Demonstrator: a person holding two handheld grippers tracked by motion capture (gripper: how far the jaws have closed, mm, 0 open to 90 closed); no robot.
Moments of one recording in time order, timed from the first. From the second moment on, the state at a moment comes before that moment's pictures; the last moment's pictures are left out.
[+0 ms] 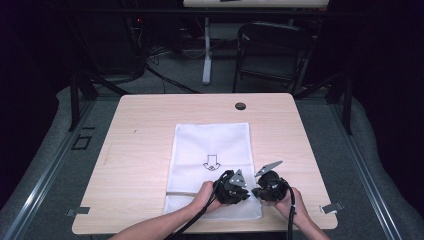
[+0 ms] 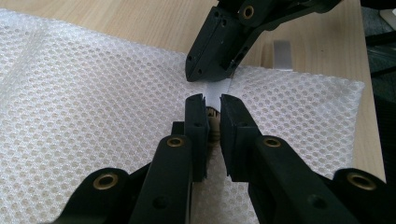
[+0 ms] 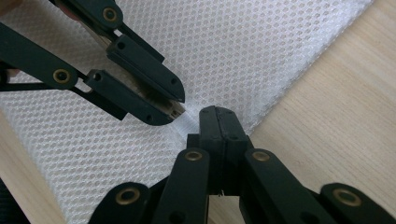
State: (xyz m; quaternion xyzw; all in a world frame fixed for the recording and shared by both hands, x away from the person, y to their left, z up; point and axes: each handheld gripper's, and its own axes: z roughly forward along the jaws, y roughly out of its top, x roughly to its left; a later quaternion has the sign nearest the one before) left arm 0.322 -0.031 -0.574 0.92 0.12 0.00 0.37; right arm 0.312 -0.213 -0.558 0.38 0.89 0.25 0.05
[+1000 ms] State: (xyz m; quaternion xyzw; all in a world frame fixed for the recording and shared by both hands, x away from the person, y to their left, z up) left arm 0.325 -0.005 -0.568 0.93 0.13 0.00 0.36; right arm 0.312 -0.214 -0.558 0.38 0.89 0.25 0.05
